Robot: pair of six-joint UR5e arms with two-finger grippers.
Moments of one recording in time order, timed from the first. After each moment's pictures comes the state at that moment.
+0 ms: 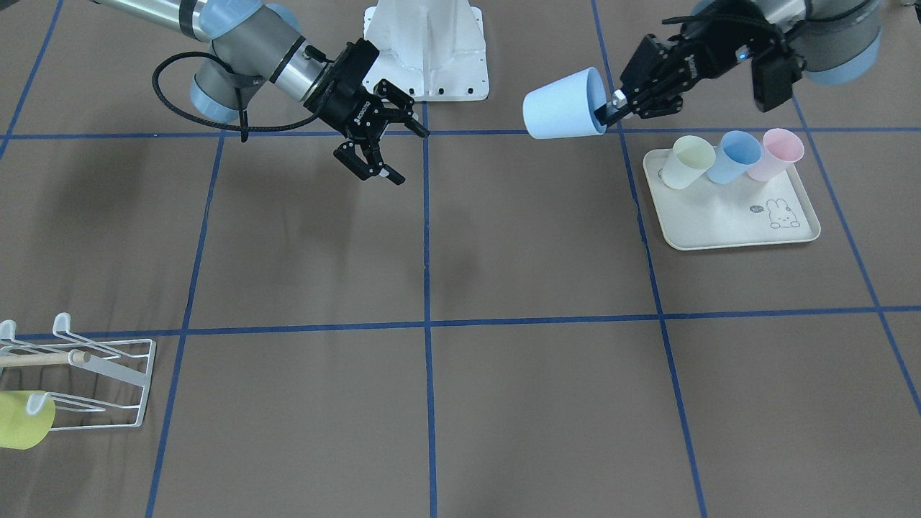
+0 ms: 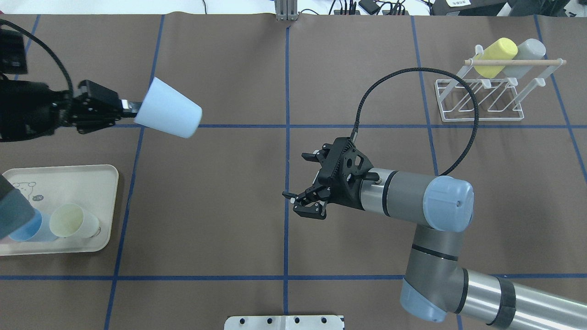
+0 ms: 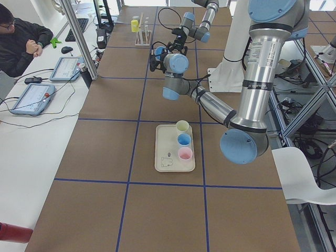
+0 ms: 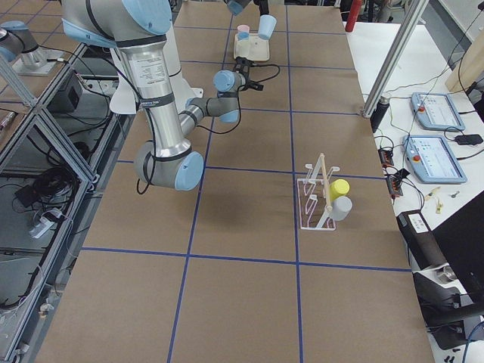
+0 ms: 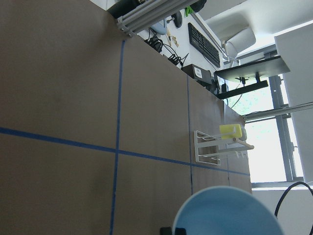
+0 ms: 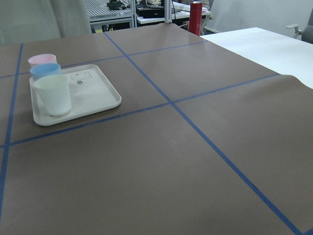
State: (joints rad) left arm -0.81 -1.74 -1.95 -2.83 -2.03 -1.77; right arm 0.37 -1.17 1.72 -0.38 1.59 0.31
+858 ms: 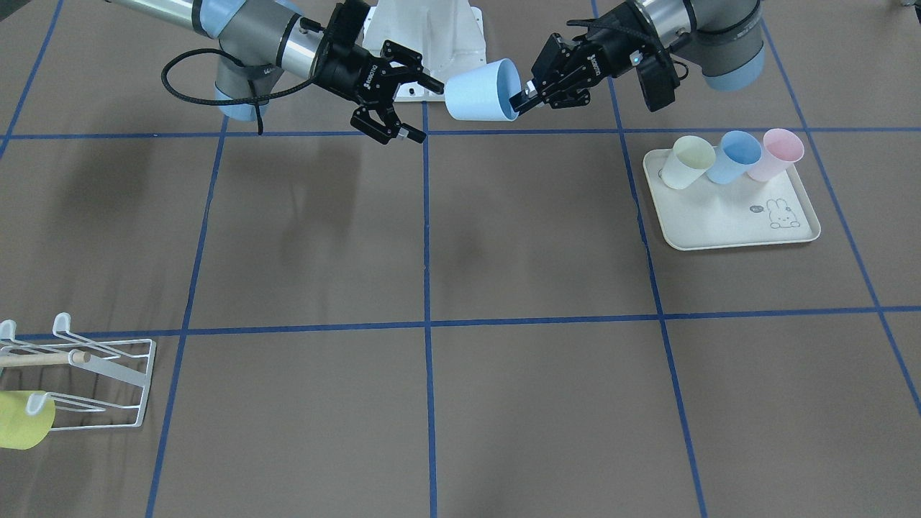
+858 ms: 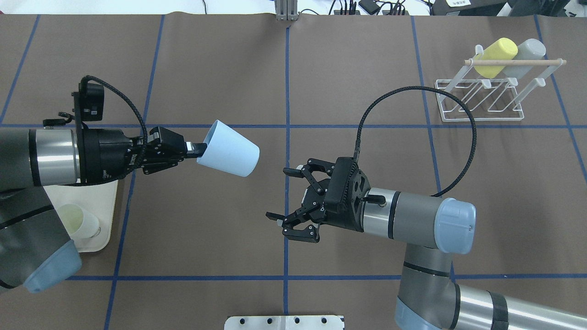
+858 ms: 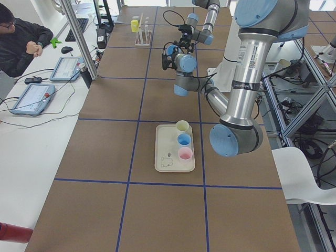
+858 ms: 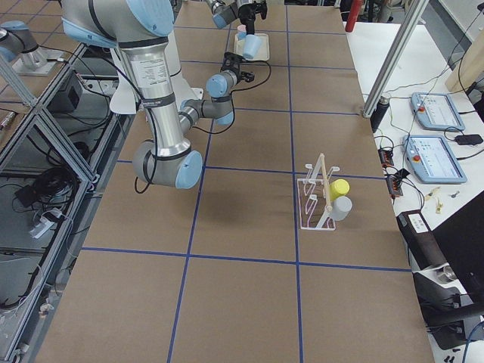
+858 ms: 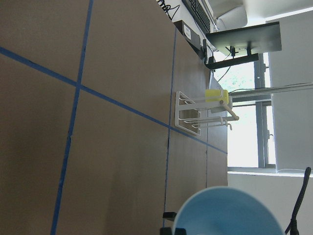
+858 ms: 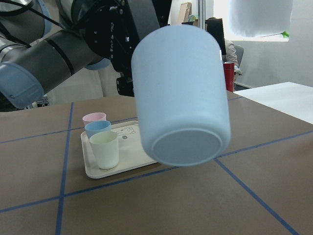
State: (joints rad) left arm -0.58 -1.77 -1.95 -2.83 -1.87 -1.78; right arm 0.33 -1.17 1.69 -0.14 1.58 0.30
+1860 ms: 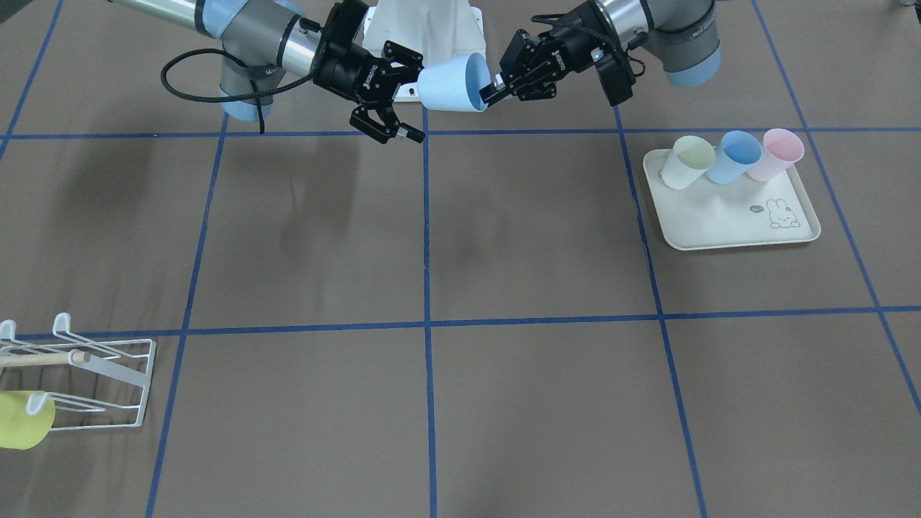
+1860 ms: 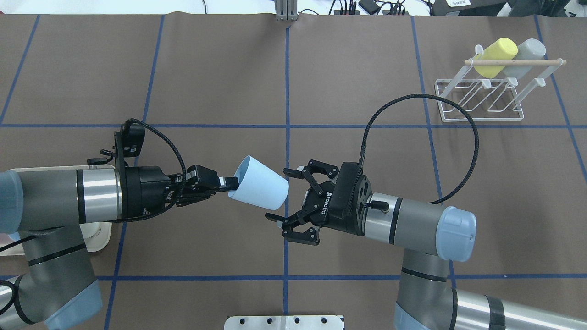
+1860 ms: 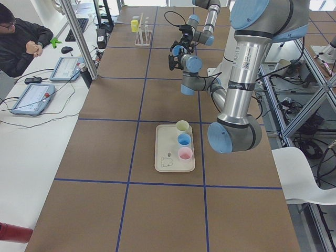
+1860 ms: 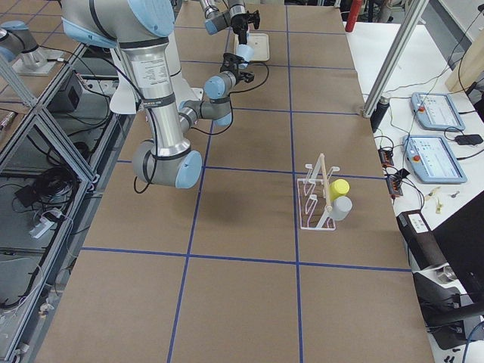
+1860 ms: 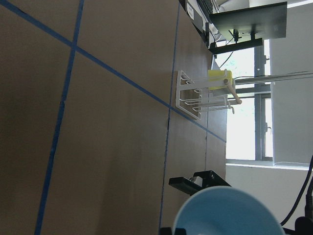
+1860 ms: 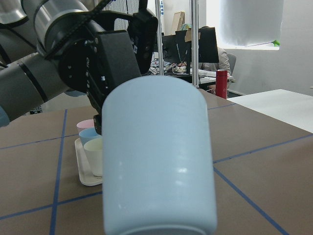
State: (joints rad) left arm -0.47 -1.80 -1.92 -2.82 -1.77 -1.77; right arm 0.31 -1.17 1.68 -0.11 1.53 0.30
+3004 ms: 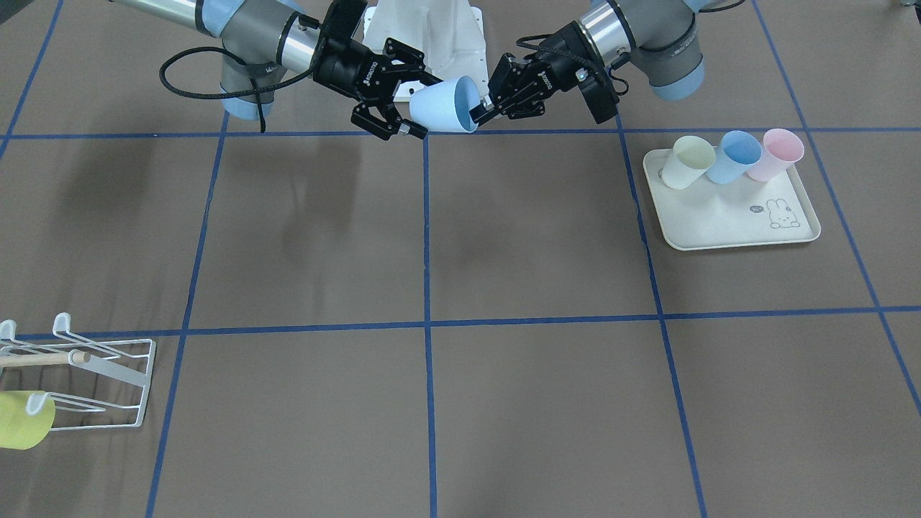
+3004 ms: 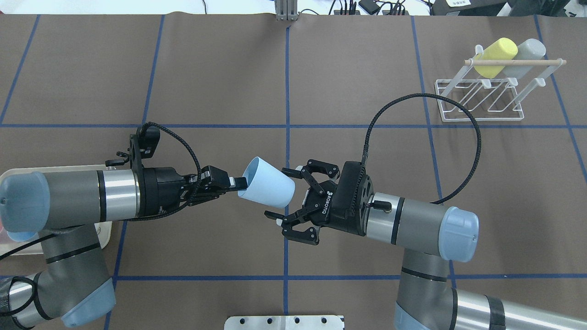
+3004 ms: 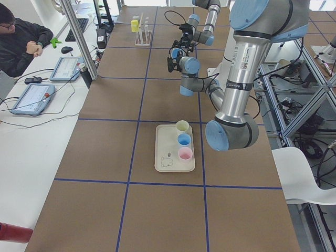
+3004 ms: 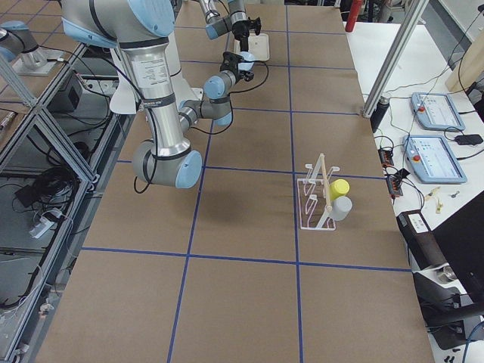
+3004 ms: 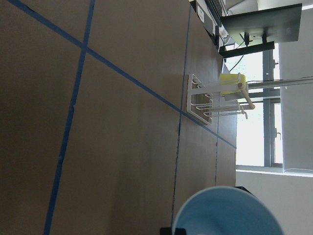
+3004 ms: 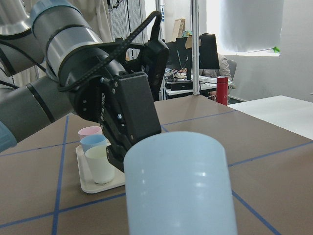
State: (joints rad) left arm -0.46 -1.83 -1.87 -2.83 -1.75 -1.77; right arm 0.31 -1.17 1.68 -0.09 1.53 0.30
